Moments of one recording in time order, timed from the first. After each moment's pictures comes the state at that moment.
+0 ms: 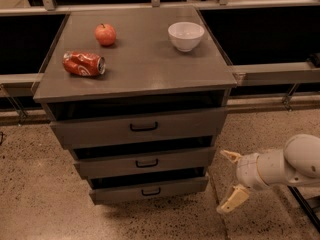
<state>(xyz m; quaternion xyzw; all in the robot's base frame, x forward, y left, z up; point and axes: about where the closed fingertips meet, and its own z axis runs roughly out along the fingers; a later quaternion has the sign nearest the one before) 0.452 -0.200 0.613 -0.58 0.74 0.16 0.30</state>
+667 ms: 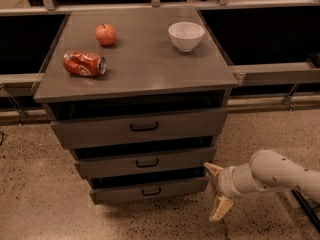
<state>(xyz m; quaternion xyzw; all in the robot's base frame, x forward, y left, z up) 0.469 -0.183 0.504 -0.67 0.68 0.11 0.26</state>
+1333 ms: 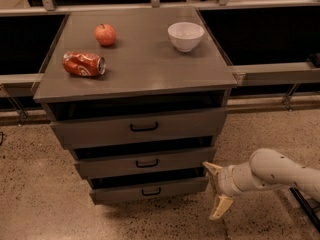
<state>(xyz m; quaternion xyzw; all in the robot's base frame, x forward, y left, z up) 0.476 -0.181 0.494 -0.69 0.66 0.12 0.26</state>
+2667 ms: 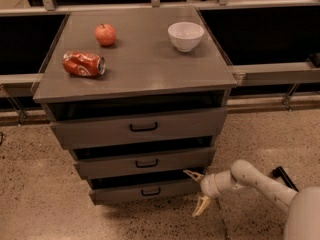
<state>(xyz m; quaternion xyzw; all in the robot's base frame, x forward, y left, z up) 0.544 -0.136 0.319 -0.70 0.56 0.26 0.37</state>
